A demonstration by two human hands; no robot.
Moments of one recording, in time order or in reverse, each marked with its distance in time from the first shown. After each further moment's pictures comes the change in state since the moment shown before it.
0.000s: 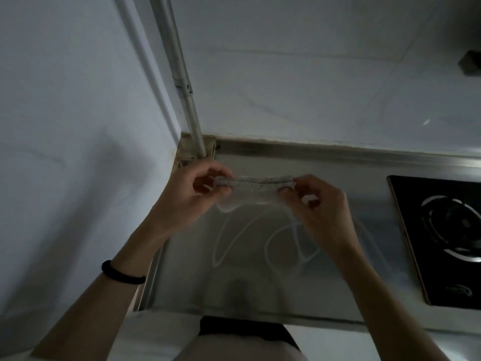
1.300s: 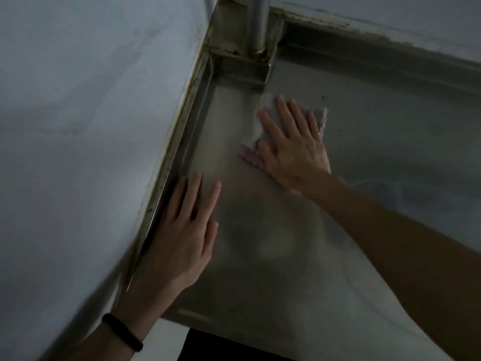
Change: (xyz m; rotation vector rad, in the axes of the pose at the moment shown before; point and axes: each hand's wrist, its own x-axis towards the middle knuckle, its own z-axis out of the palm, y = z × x) left_hand -0.093 -0.300 0.063 0.823 -0.121 -0.403; right_hand 0.121 0.221 0.270 -0.910 -0.538 -0.312
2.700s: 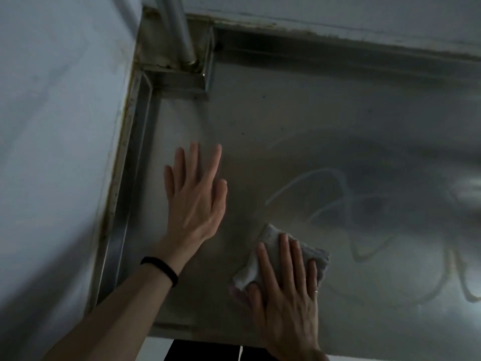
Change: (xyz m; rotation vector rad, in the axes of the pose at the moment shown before) left_hand 0.096 0.081 0.000 -0.108 0.080 -0.009; right_hand -0.259 -0.051 0.041 0.120 0.093 0.362
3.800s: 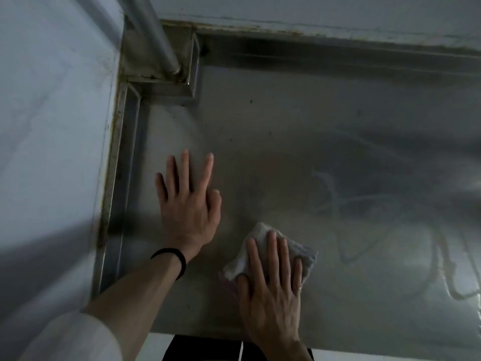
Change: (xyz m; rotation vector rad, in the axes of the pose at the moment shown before) left_hand -0.002 0.004 0.017 0.220 0.095 -0.030; right_hand 0.006 -0.009 0.000 0.033 -0.060 0.083
